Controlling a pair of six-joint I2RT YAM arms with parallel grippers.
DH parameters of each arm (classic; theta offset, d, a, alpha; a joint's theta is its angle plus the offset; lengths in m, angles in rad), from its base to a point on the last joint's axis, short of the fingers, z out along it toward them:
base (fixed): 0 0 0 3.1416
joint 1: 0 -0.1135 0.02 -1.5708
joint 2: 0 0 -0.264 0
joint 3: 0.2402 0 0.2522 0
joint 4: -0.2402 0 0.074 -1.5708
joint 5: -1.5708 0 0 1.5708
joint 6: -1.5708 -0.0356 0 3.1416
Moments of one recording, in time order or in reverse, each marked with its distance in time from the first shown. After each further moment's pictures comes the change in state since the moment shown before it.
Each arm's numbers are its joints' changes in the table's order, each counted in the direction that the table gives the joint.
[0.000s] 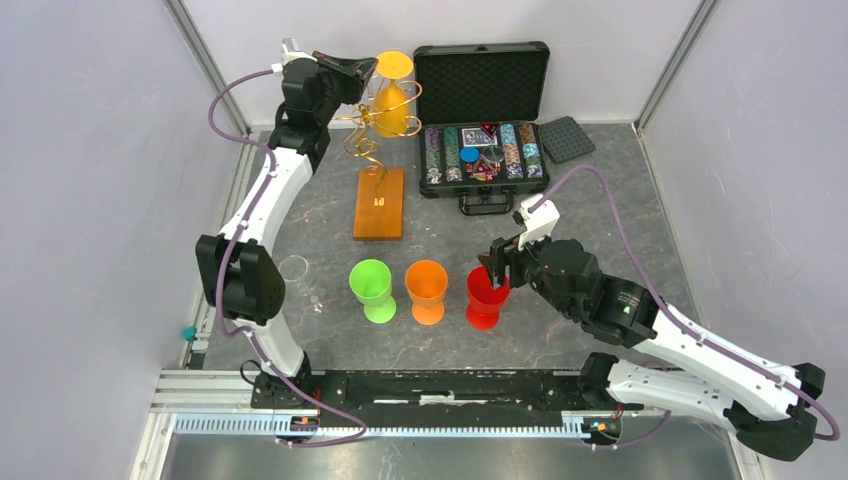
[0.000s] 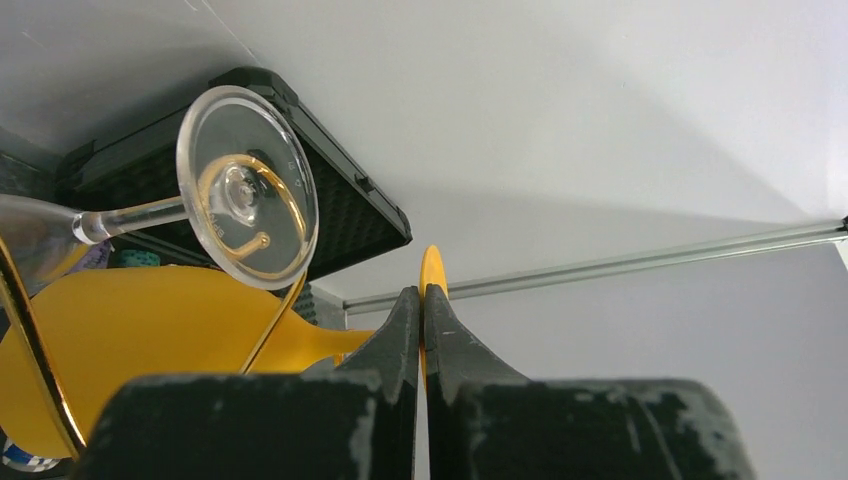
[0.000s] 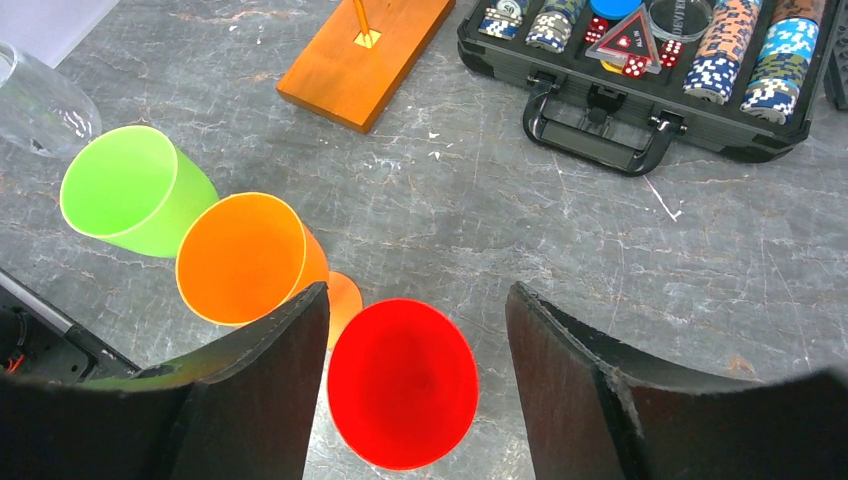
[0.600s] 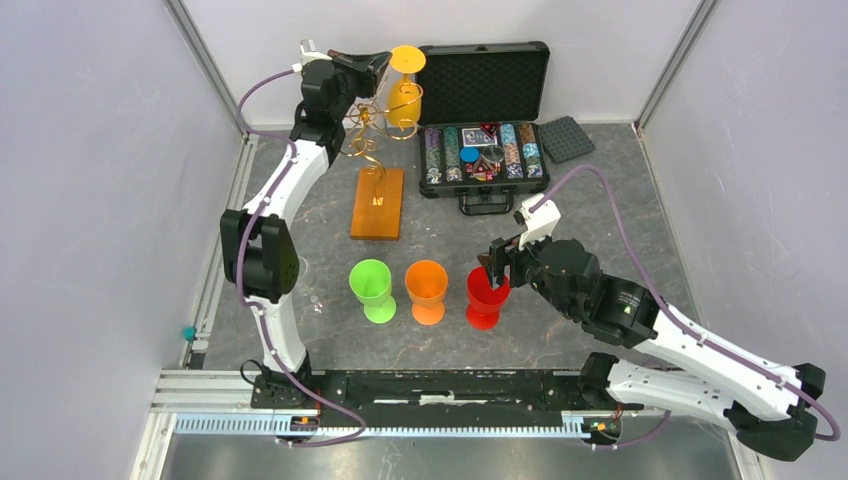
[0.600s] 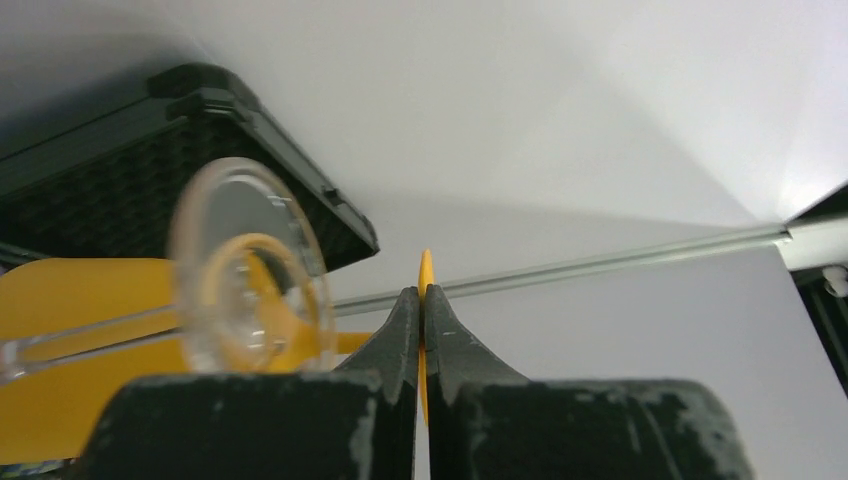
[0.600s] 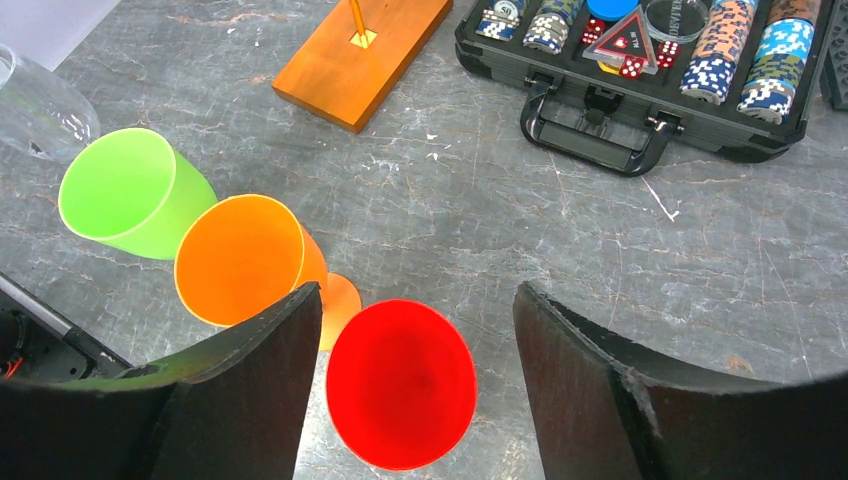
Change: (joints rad) left arm 0.006 -0.177 0.058 0.164 -0.034 0.103; right arm 0.000 0.004 0.000 0.000 -0.007 0.000
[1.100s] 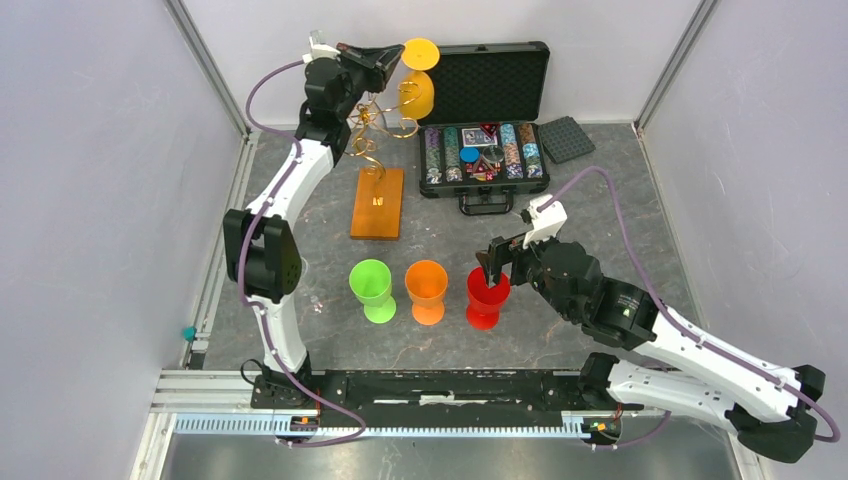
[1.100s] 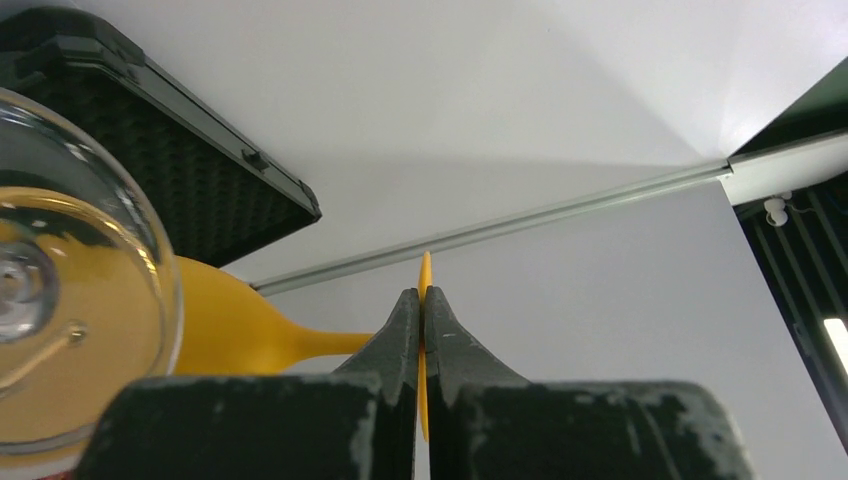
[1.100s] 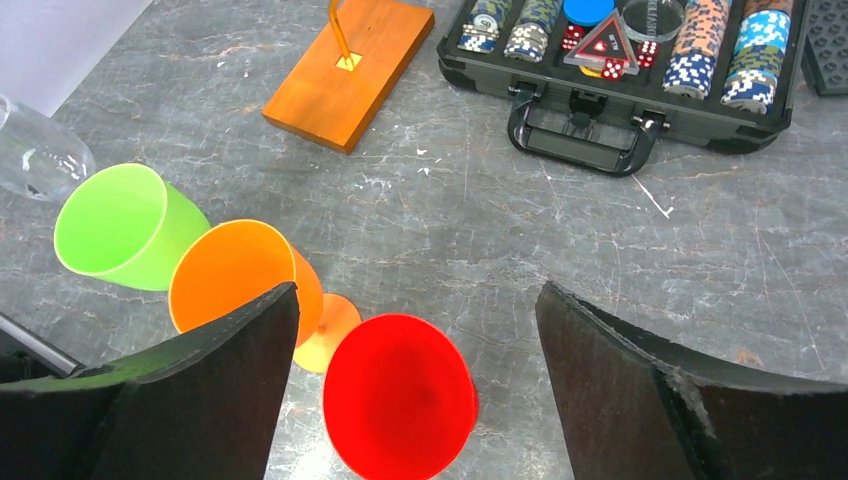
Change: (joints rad) left arm 0.032 -0.010 0.031 0.102 -0.085 0.023; right arm 0.000 0.010 -0.019 0.034 -0.048 -0.042
